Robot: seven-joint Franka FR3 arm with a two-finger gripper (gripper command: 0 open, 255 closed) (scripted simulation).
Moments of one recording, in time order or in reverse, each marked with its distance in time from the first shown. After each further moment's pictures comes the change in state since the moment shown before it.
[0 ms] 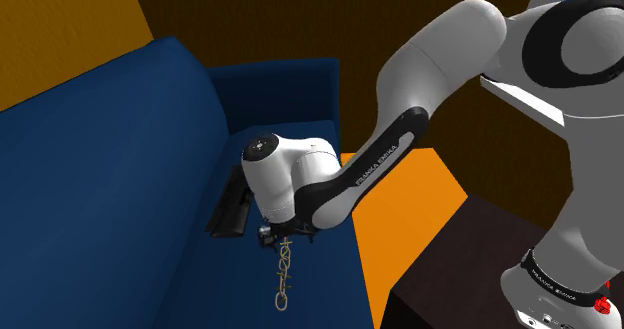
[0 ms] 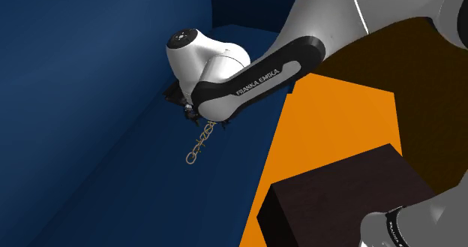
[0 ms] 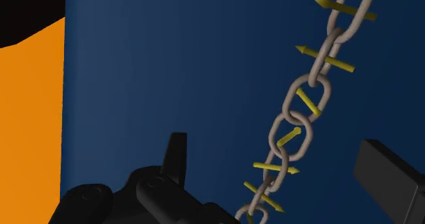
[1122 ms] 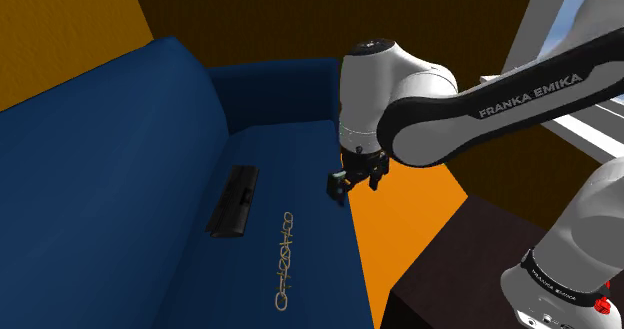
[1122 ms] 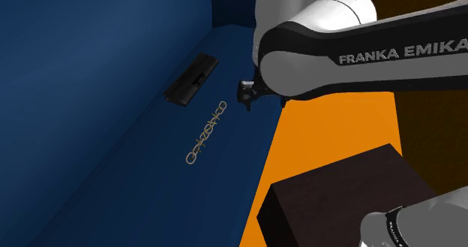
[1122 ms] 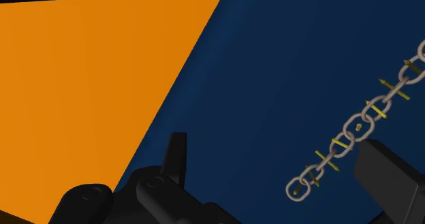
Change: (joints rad) arm -0.174 -0.842 -0.024 -0.507 0.636 -0.056 -0.842
